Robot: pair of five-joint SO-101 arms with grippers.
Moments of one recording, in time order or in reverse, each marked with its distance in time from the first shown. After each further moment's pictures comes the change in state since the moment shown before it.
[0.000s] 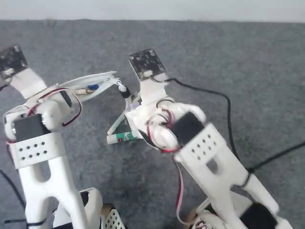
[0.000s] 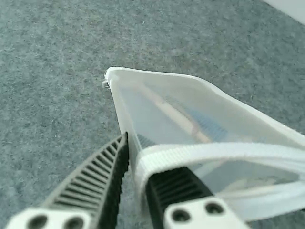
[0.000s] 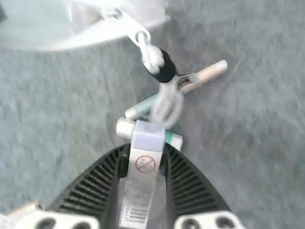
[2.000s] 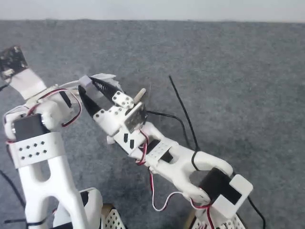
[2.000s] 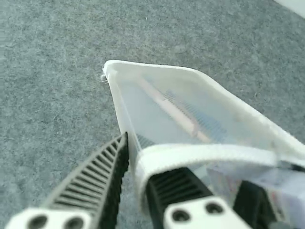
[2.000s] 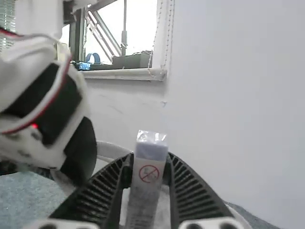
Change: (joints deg) left arm -0.2 0.1 0.7 0.0 0.0; right arm -7.4 33.8 29.0 -125.4 19.2
